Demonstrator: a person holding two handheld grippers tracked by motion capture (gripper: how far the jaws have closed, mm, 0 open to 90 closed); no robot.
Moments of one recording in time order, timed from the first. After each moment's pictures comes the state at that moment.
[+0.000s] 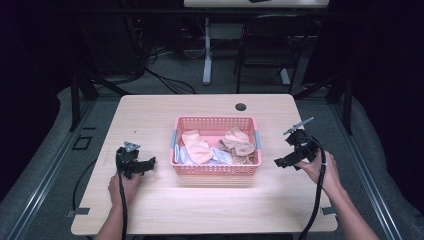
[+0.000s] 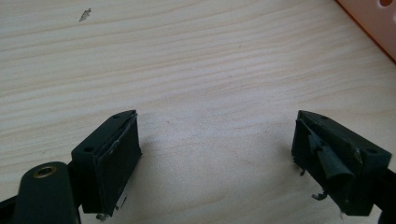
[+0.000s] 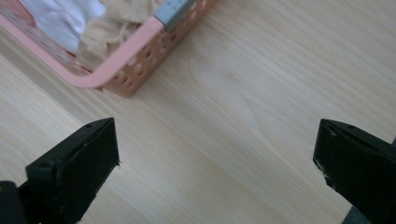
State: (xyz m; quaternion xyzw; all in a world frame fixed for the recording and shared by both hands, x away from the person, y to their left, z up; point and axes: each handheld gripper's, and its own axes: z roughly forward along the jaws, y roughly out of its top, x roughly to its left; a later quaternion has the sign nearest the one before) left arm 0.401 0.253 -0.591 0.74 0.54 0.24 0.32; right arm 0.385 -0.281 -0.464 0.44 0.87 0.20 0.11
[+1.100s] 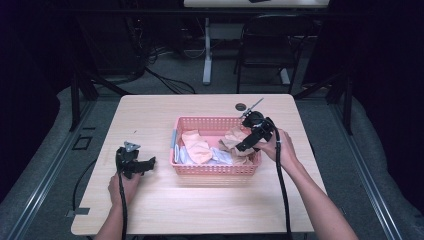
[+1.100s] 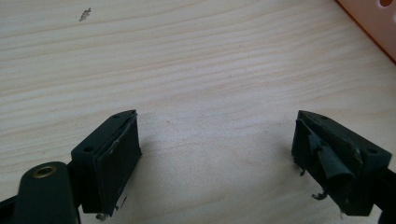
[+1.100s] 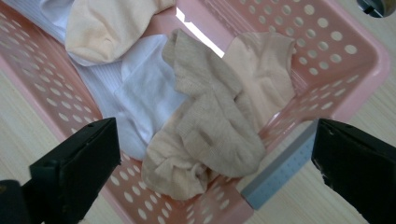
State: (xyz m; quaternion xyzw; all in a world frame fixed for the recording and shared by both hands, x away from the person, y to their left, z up) left arm 0.401 0.253 -0.591 0.74 0.54 0.24 0.32; right arm 0.442 -0.167 -0.450 0.37 0.90 0.20 0.09
